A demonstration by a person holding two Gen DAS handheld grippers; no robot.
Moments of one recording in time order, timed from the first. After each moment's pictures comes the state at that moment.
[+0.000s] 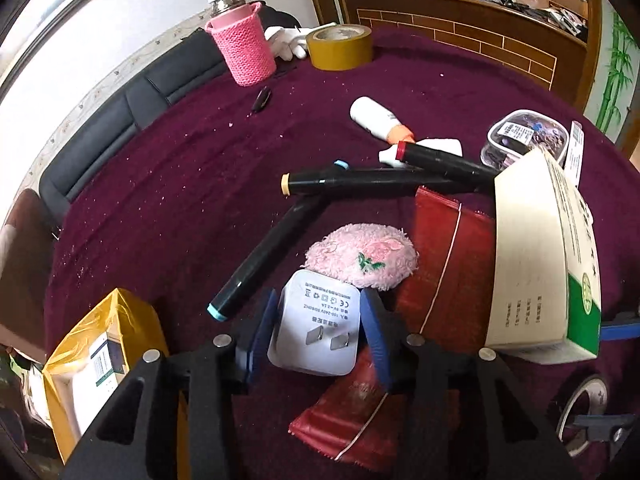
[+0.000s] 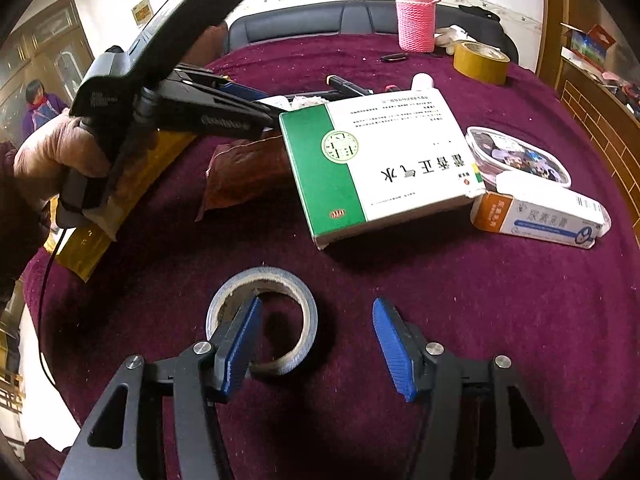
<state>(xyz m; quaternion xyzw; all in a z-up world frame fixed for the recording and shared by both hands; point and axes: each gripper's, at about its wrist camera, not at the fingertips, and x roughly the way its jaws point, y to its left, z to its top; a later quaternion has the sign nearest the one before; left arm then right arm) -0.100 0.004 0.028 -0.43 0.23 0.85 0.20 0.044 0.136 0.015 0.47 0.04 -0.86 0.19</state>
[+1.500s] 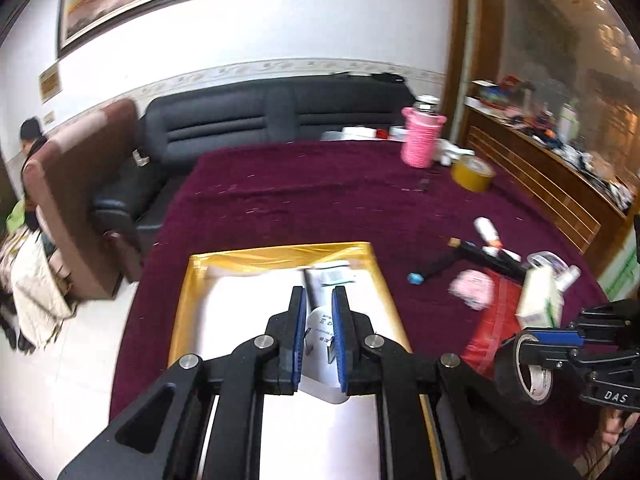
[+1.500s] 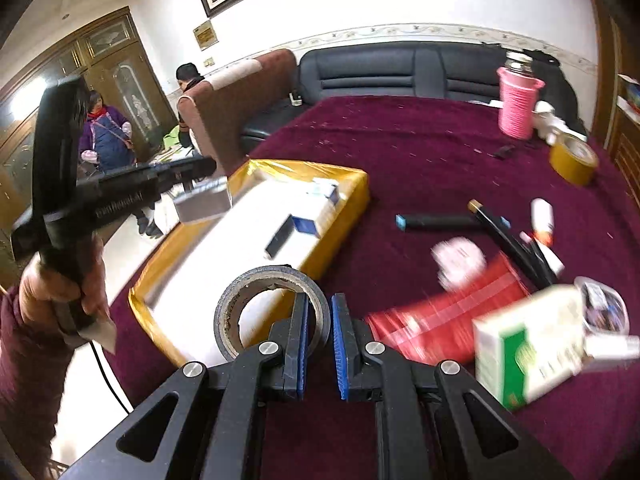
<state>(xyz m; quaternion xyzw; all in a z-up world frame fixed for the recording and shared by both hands) -0.021 -0.231 0.141 -0.35 0.01 0.93 0.06 0.005 -0.001 0.115 0.41 0.00 -0.86 0.31</state>
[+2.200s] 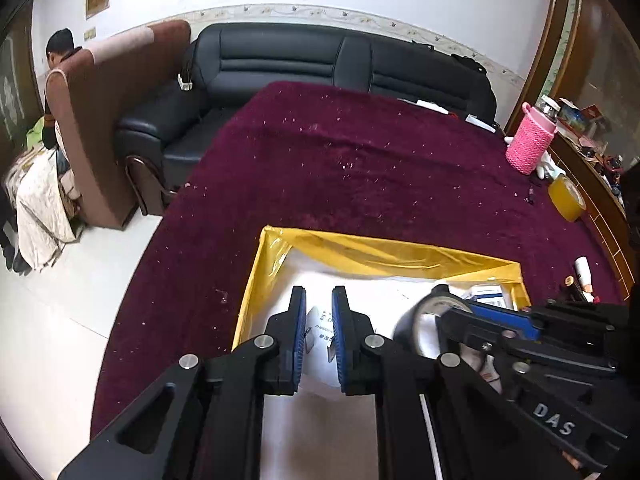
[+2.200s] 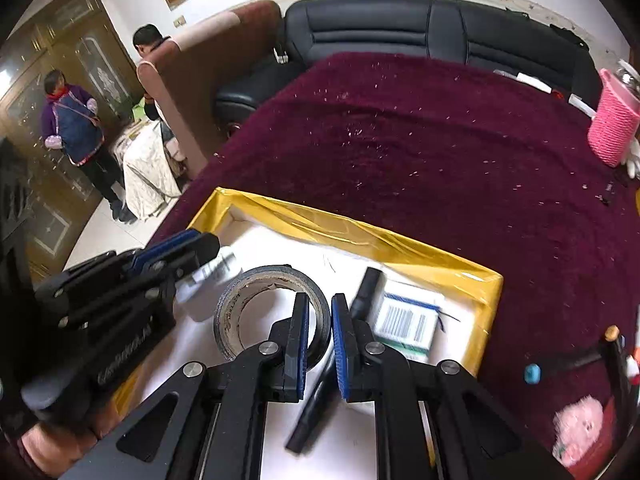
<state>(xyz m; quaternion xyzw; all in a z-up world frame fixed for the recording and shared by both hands) -0.122 -0.320 0.052 -0.42 -0.08 0.90 -0.02 -0.157 -0.176 0.051 0.50 0.03 -0.83 0.26</state>
